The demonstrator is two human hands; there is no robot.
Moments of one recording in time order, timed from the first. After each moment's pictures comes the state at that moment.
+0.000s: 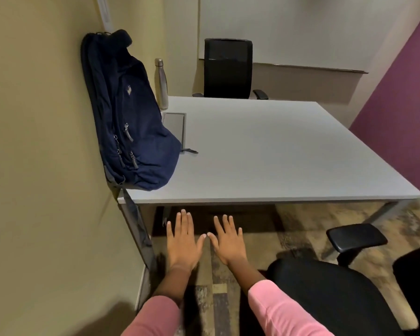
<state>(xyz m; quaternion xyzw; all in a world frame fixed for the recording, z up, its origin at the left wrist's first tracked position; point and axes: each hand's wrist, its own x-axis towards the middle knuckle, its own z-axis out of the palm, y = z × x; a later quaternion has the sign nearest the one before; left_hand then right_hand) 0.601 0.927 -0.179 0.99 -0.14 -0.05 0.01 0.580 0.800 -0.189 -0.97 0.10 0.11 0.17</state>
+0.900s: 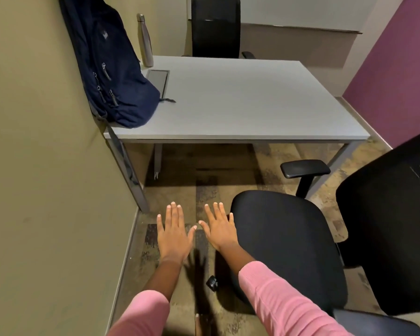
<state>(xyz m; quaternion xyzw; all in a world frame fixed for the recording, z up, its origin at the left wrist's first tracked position) 0.325 0.891 -0.191 0.99 -0.12 -0.07 -0.01 0.321 0.760 -0.206 -0.97 0.06 0.14 0.17</state>
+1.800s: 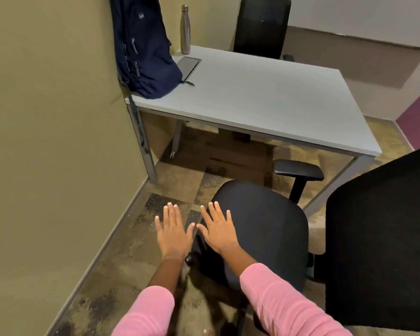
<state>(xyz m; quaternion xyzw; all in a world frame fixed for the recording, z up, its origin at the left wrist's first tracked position) 0.172 0.749 -0.205 1.00 0.07 -0.04 0.04 0.197 0.624 -0.207 -0.98 -0.15 0.15 0.07</state>
